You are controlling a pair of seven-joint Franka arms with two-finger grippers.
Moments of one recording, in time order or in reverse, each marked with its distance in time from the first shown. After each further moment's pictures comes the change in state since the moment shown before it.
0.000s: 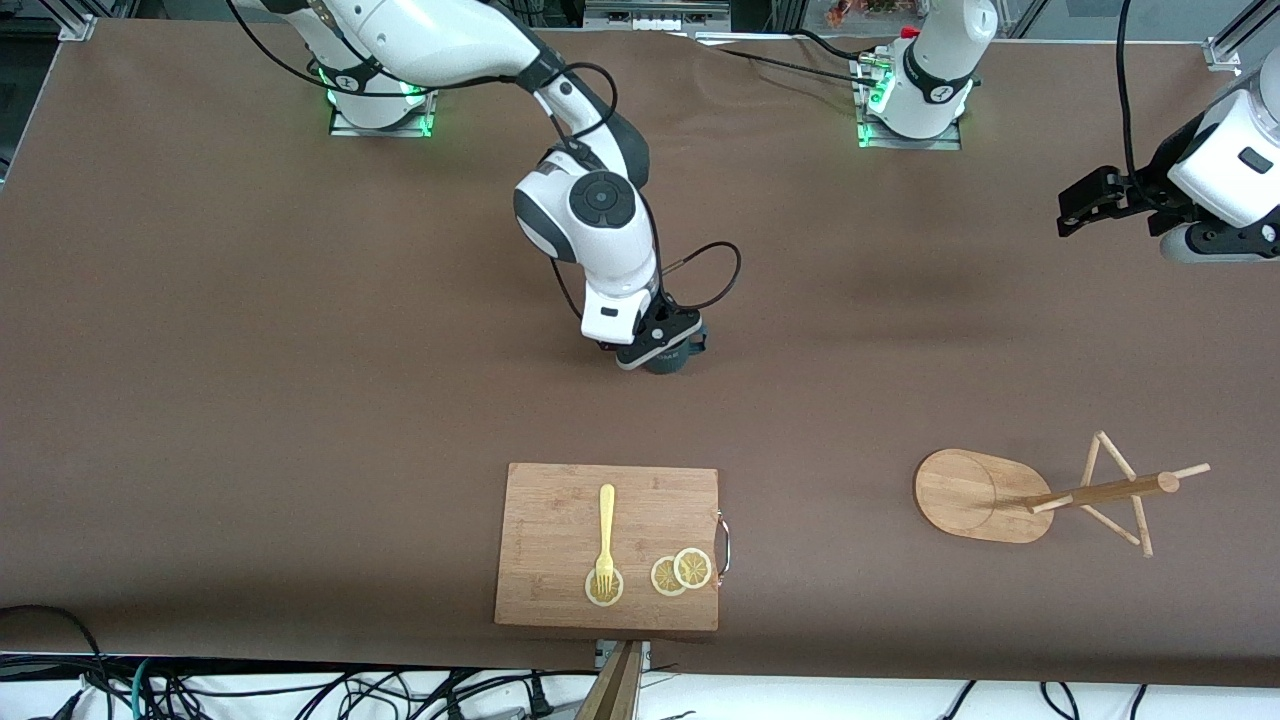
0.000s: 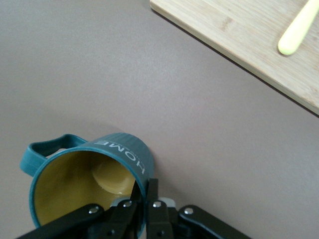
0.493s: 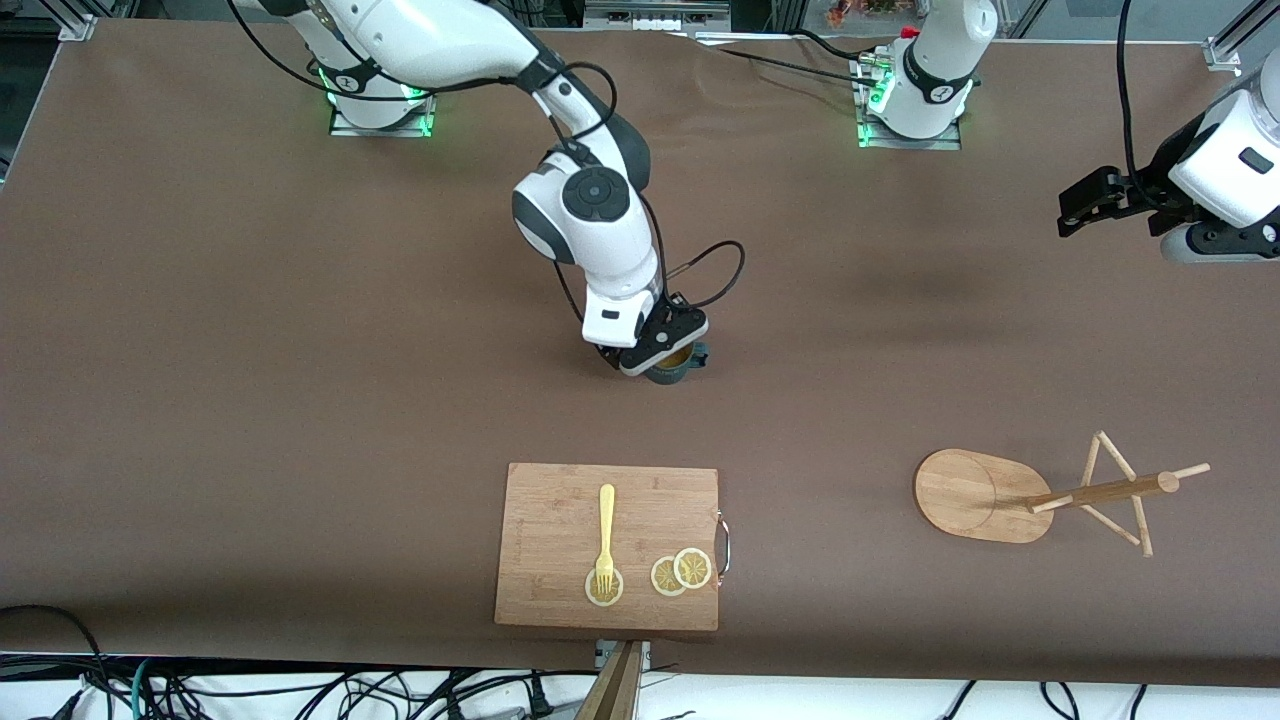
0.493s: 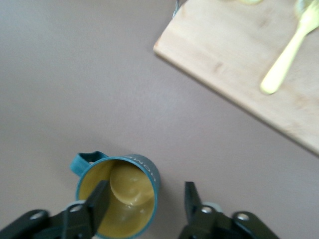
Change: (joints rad) left arm 0.001 0.000 0.000 0.000 0.000 0.000 0.000; right arm -0.004 -0.056 -0.004 0.054 0.000 -0.037 -0.003
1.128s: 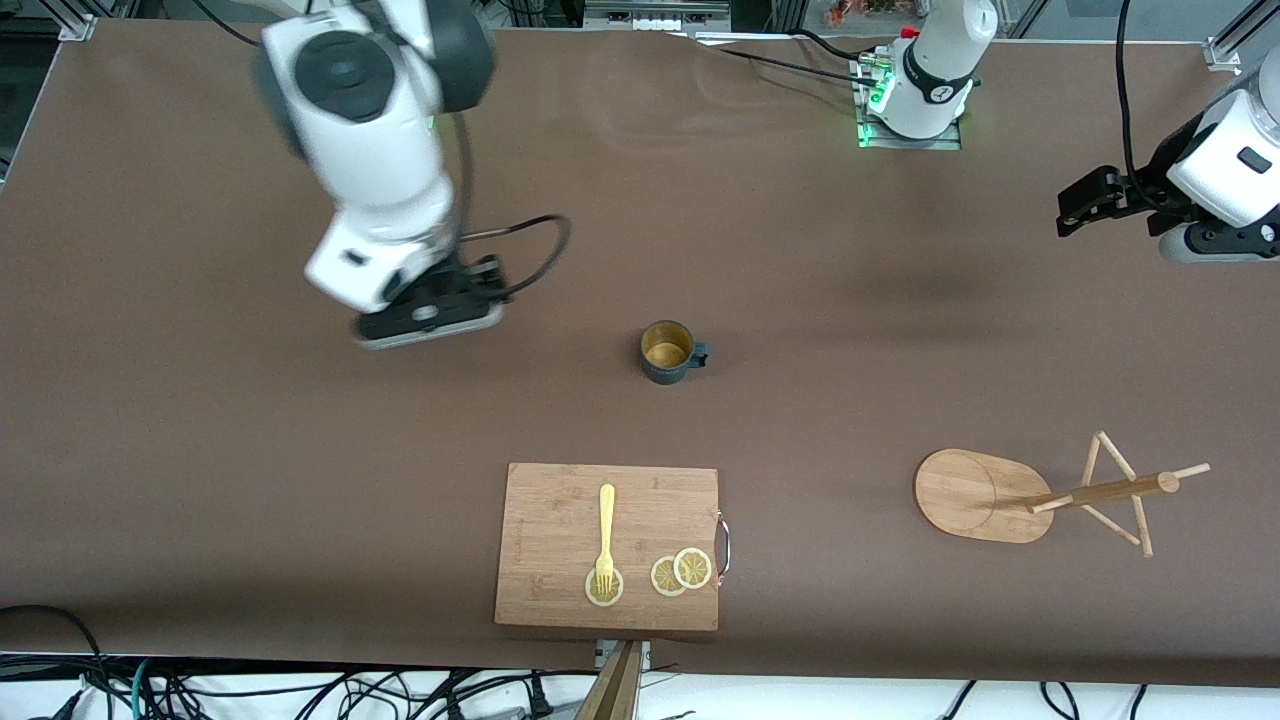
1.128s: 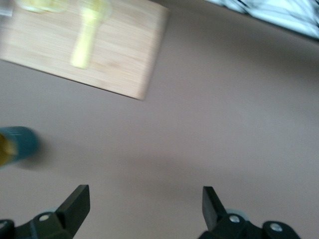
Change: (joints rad) left arm 0.000 0.000 -0.004 0.000 0.000 0.000 0.000; right arm -0.103 -0.353 -0.263 -0.001 0.031 -0.564 -0.025
